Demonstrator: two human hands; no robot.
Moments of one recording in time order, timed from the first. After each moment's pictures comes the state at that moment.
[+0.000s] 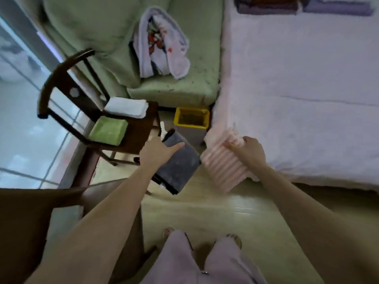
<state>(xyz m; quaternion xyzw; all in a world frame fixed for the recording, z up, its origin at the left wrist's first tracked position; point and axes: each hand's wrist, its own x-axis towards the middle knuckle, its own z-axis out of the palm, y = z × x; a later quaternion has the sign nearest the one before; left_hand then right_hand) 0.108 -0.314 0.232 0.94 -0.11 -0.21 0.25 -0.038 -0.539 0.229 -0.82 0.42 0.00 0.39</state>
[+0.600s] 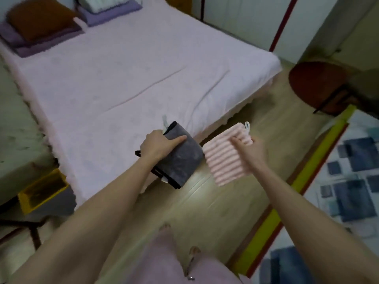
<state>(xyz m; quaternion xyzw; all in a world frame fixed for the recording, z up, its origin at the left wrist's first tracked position) -0.281 -0.753 0.269 0.80 -0.50 -0.28 0.18 -0.549 -0.766 0.260 -0.48 0.73 -0.31 0.38</state>
